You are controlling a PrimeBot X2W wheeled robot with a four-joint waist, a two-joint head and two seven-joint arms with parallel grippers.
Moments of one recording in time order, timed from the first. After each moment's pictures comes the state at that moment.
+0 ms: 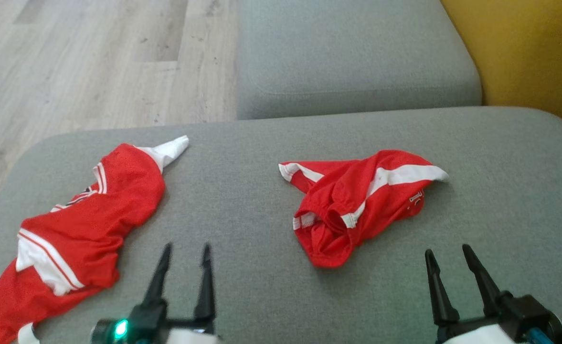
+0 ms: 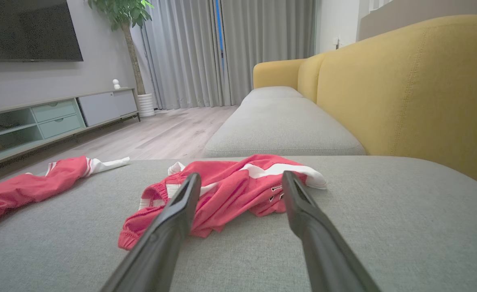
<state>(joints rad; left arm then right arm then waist) 0.03 0.15 -0.46 0.16 -0.31 0.25 -0.25 0.18 -0.05 0.08 0.16 0.10 0.13 -0.26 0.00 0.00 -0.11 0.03</state>
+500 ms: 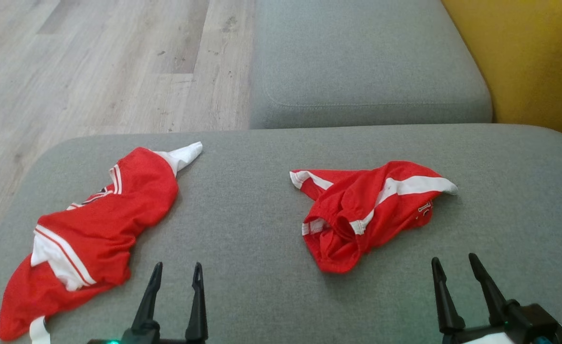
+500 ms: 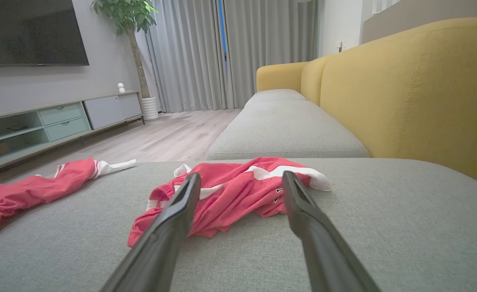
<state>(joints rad) 0.17 0.10 -0.32 0.11 -0.17 0.16 -0.25 0.22 -0.04 0.06 0.14 0.12 0.13 -0.26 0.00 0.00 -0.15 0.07</state>
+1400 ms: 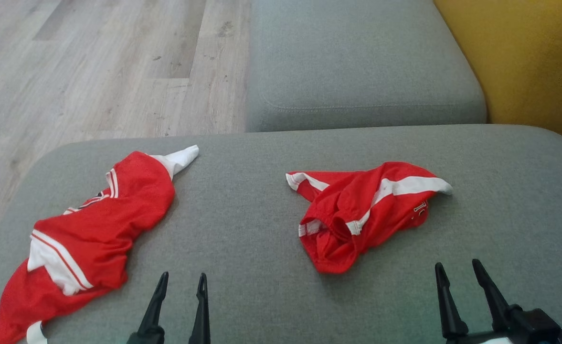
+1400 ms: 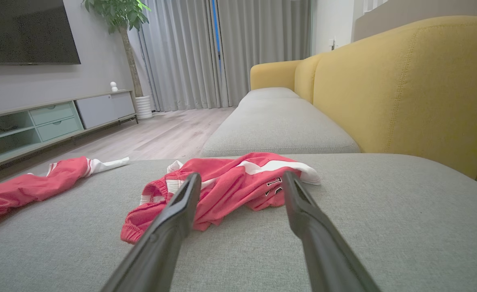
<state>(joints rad) 0.17 0.06 -0.28 0.18 -0.13 0.10 -0.25 0.24 -0.04 0.05 0.15 0.11 0.13 -0.26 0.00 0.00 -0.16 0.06</state>
